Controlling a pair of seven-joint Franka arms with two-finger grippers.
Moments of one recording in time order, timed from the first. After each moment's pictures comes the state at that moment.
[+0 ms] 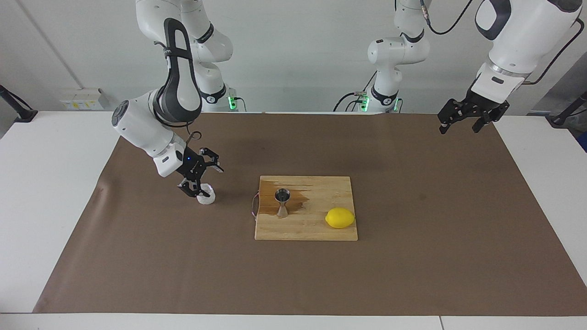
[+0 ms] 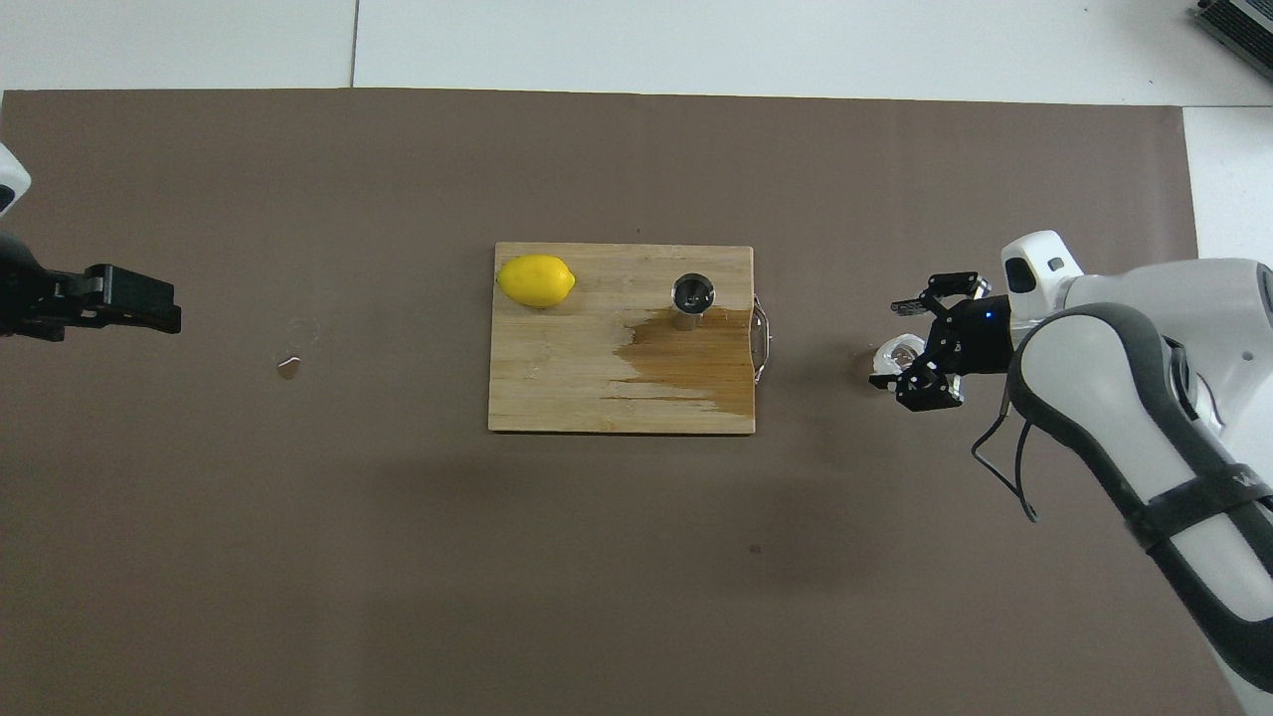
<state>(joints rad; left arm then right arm) 0.04 -0.02 -0.11 -1.61 -0.03 1.59 -0.07 -0.01 0.13 0.04 -2.10 0.61 2.22 -1.42</state>
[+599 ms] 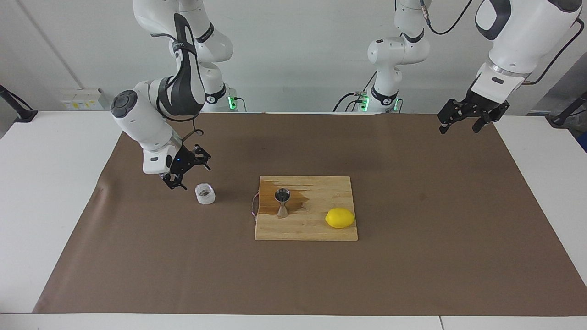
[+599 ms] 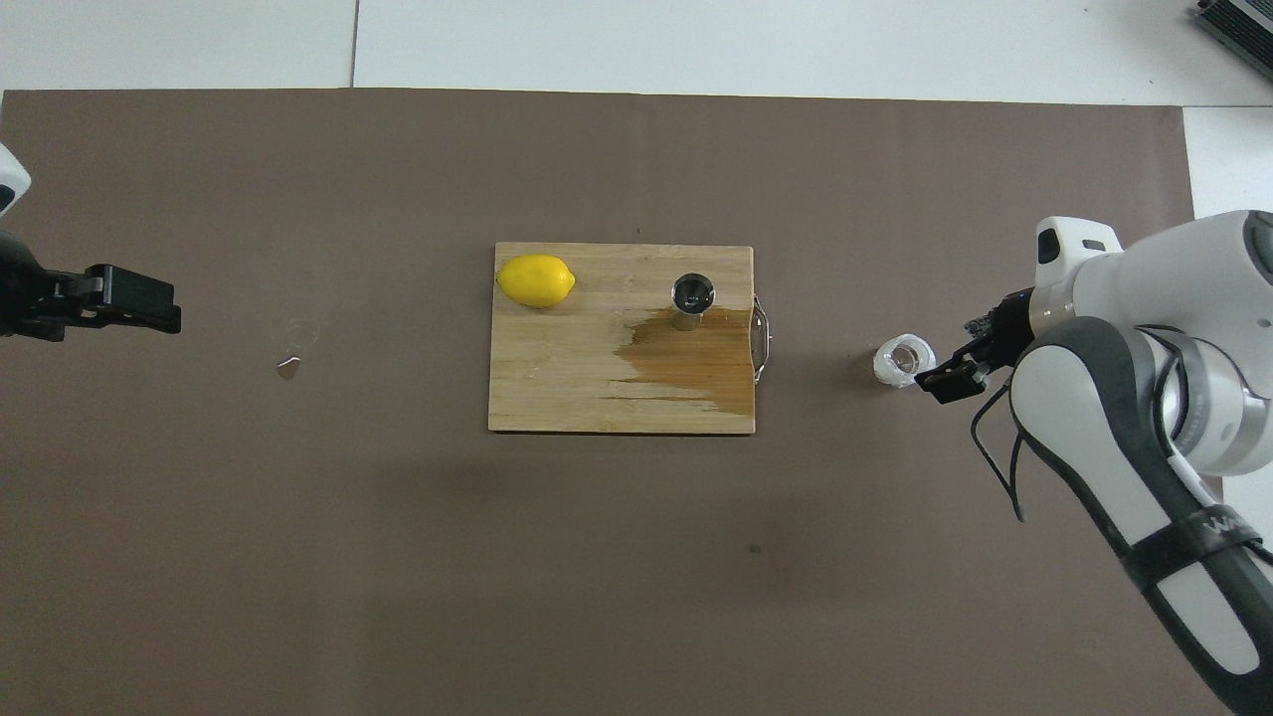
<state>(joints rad) 0.04 -0.02 -0.11 -1.61 -0.03 1.59 -0.07 -0.02 0.09 0.03 -1.99 0.16 2.03 -0.69</state>
